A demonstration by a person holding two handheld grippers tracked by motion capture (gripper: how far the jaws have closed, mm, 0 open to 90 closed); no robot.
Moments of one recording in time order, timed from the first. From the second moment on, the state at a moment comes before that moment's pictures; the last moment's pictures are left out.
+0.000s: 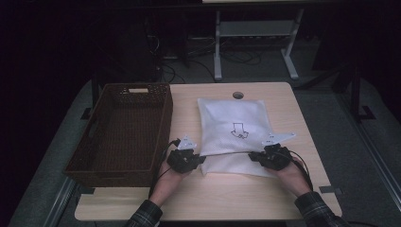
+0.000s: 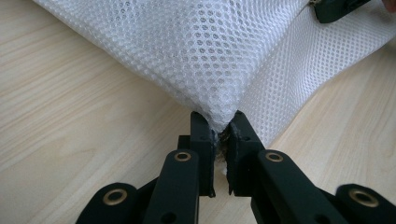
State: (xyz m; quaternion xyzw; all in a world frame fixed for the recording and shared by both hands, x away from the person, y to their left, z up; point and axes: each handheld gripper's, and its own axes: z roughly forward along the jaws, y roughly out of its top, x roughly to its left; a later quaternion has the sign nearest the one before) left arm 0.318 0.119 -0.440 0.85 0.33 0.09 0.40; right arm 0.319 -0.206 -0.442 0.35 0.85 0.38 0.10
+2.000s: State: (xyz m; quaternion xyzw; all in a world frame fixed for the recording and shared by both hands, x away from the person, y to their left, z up) left arm 0.319 0.117 -0.440 0.85 0.34 0.10 0.40; right arm 0.304 -0.268 -0.440 0.39 0.83 0.38 0.13
